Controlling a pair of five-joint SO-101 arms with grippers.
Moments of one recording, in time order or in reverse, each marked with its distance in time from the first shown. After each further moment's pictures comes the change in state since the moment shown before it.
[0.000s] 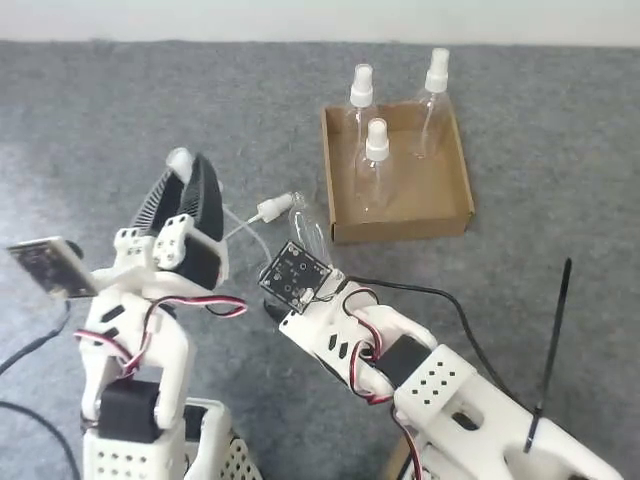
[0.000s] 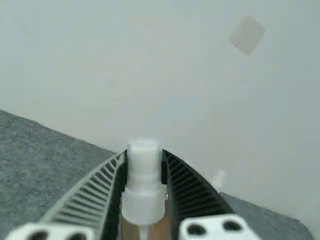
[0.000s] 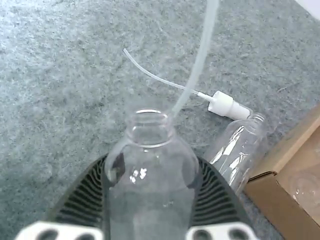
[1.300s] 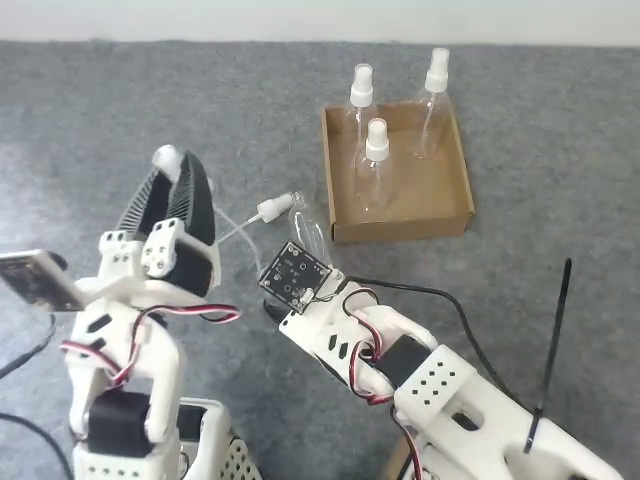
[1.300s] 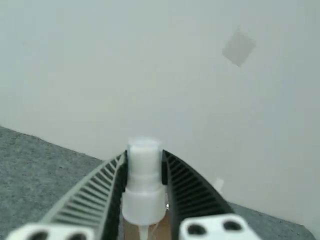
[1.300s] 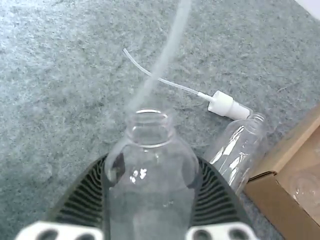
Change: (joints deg) left arm -0.5 -0.5 -4.9 3.4 -1.8; right arm 0.0 0.0 0.0 0.0 0.0
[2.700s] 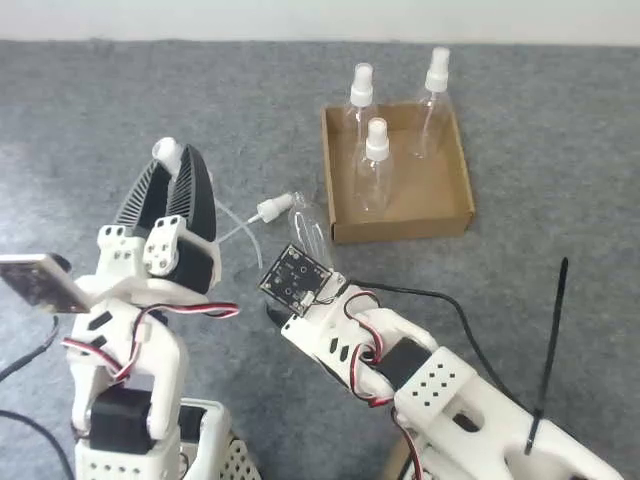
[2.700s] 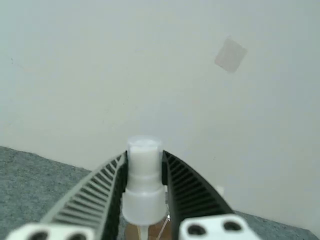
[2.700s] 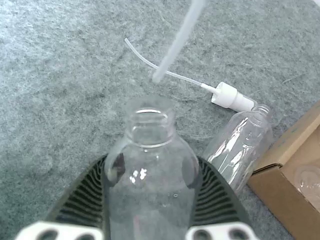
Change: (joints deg) left arm 0.4 0.4 1.0 -4.5 -2.6; right arm -0.1 0.0 1.4 0.0 0.0
